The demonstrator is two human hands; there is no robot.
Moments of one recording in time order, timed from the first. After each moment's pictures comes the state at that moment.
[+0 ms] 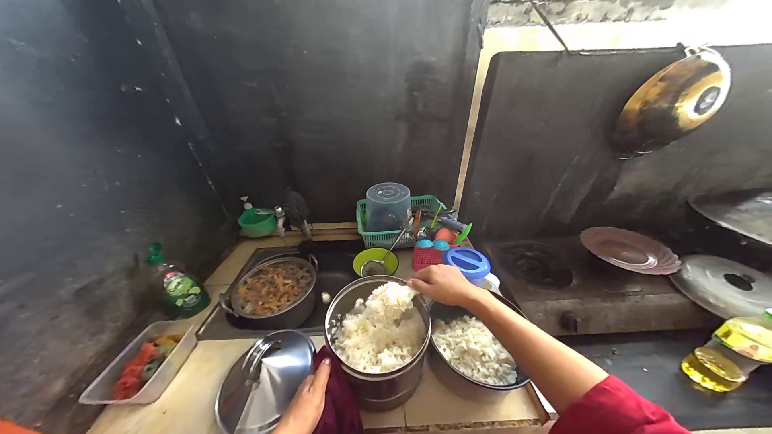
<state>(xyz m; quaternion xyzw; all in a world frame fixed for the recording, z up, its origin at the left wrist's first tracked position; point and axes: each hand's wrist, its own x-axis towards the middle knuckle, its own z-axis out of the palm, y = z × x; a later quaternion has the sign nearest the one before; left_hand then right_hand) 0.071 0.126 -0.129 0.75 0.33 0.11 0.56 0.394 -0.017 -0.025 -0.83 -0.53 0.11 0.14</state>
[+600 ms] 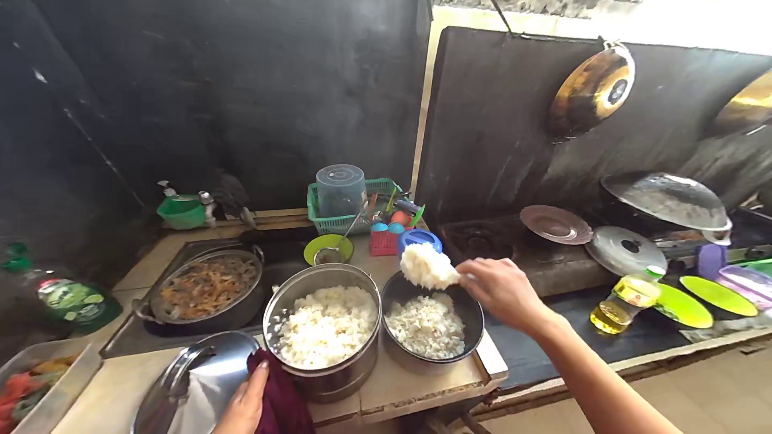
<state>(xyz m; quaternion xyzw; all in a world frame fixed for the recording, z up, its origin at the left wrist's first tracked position) 0.068 0.118 -0.120 0.75 0.34 0.11 0.56 0.393 -0.206 -0.023 -0.86 -0.47 -0.13 0.16</state>
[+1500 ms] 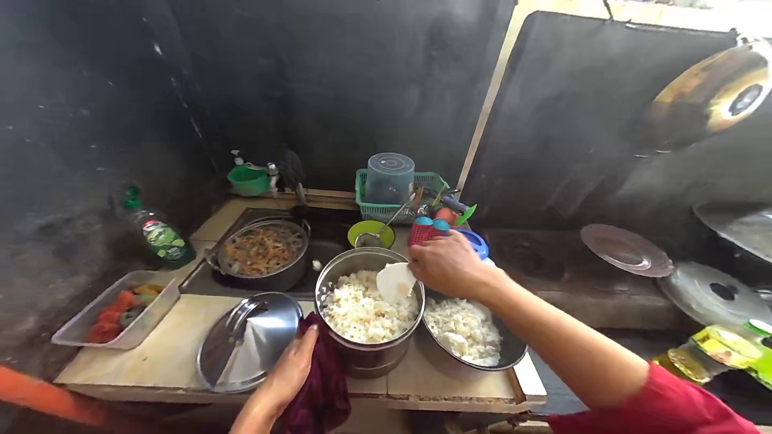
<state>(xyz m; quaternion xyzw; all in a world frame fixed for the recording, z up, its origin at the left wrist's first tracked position) 0.072 0.122 -0.122 0.74 0.35 0.10 0.56 0.344 -0.026 0.029 -0.81 -0.59 0.00 -0.03</state>
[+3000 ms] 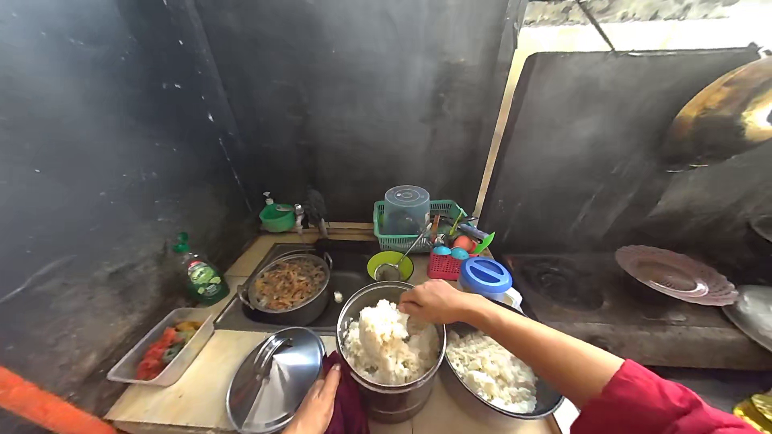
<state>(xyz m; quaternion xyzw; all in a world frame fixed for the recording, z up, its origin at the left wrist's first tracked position) 0.071 0.121 -0.124 0.75 0.35 0.11 0.55 0.366 0.024 -0.012 -0.73 -0.66 0.18 0.01</state>
